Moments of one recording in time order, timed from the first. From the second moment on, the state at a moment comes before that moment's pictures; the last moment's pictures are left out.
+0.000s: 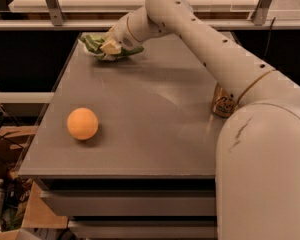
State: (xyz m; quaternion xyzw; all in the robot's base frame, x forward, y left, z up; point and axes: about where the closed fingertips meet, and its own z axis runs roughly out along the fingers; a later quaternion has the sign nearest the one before) arm 0.764 0.134 0.880 -0.60 0.64 0.18 0.45
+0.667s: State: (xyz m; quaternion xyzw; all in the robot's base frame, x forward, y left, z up) arm 0.753 0.135 0.928 -0.63 0.60 0.14 0.47
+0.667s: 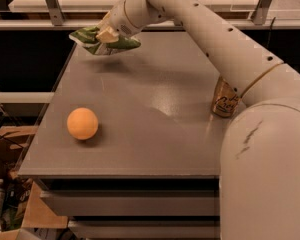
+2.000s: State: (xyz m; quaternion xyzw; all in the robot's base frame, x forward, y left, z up) arm 0.729 0.101 1.010 -0.66 0.55 0.10 0.51
